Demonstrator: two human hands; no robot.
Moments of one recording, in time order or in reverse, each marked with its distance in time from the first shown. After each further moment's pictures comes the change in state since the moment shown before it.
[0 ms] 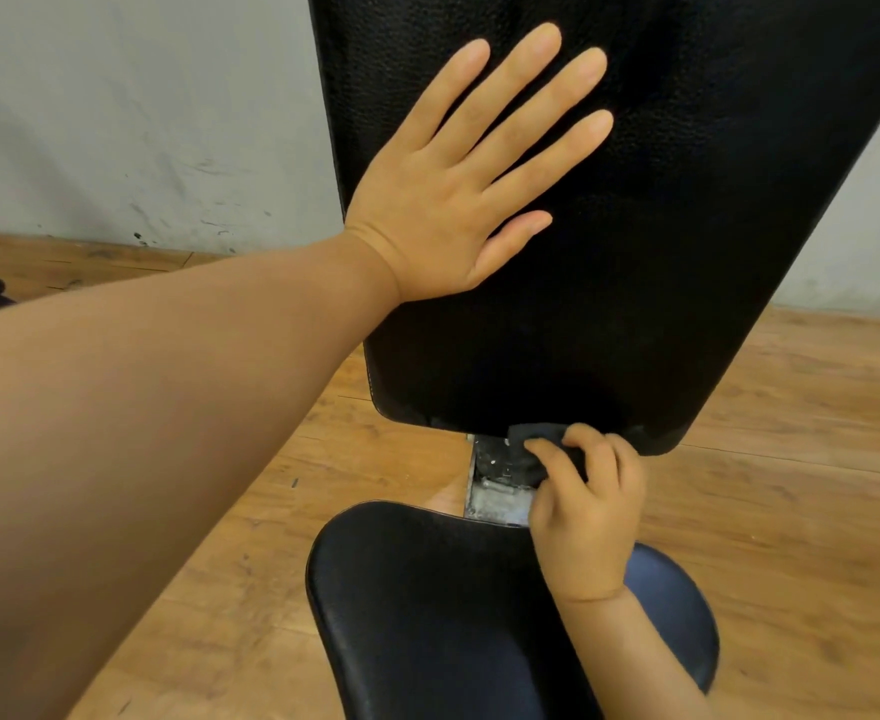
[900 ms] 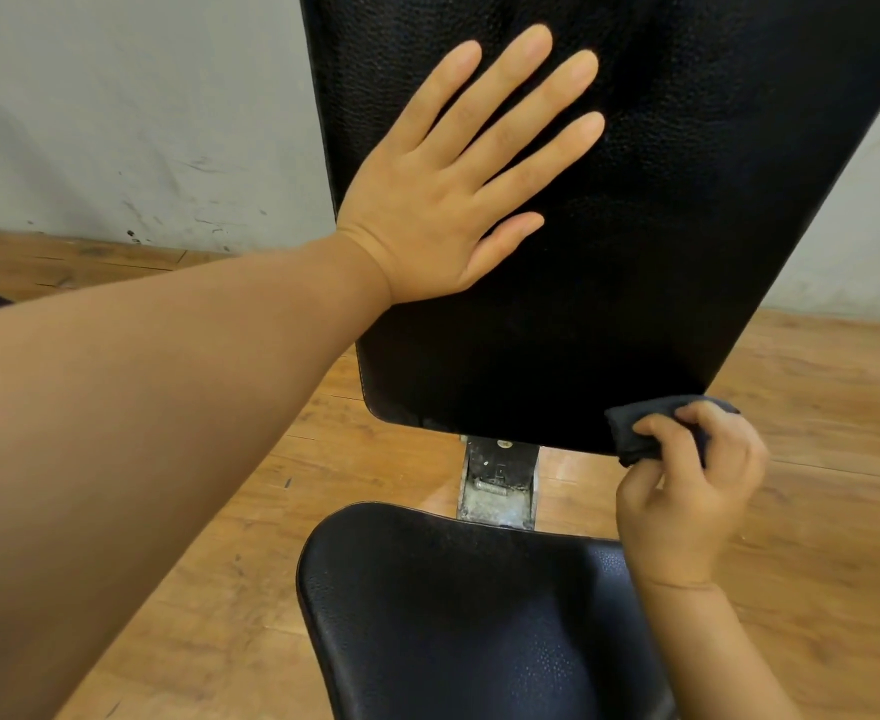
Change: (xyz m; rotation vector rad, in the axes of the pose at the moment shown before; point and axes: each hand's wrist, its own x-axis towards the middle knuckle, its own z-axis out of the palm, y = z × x) left_hand 0.000 0.000 0.001 -0.003 0.018 -0.008; right_hand 0.025 0.049 -0.031 -0.048 0.186 0.077
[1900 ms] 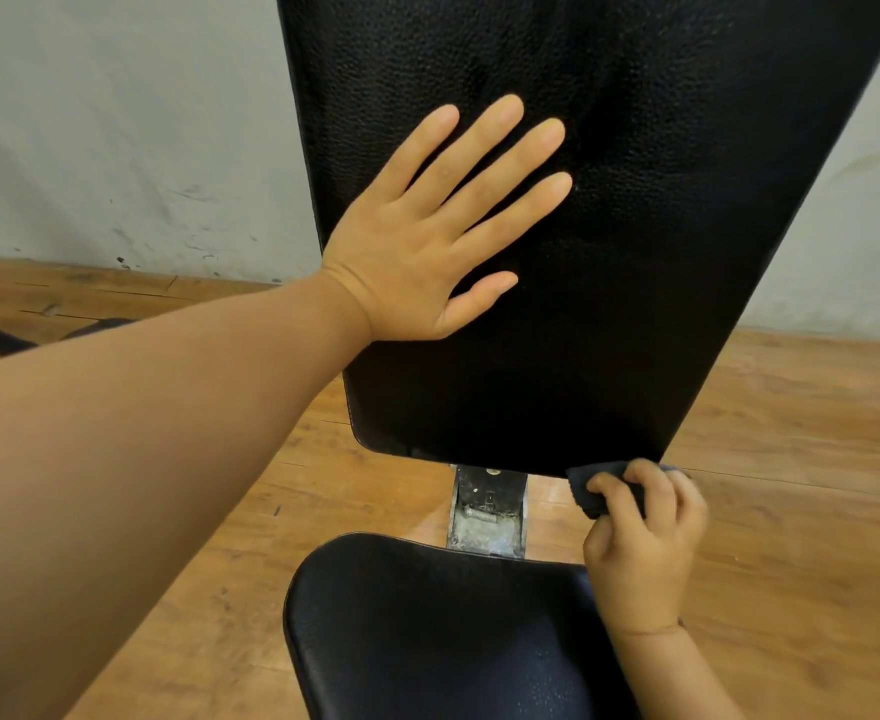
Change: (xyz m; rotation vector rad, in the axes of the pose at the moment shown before) left_hand -0.003 -0.001 0.000 -0.083 -0.049 0.020; right_hand -0.035 0.010 0.010 -0.076 -0.139 -0.043
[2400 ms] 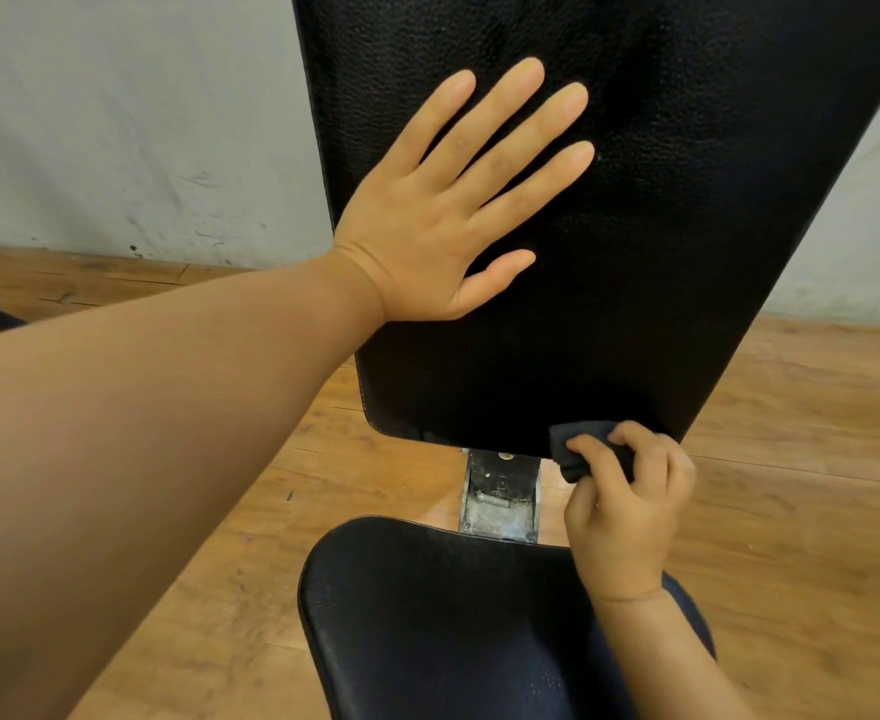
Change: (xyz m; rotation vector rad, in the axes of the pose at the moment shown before) left_hand 0.001 0.000 -0.001 0.020 0.006 0.005; right_hand 0.017 -0.030 0.006 0.091 0.059 -0.020
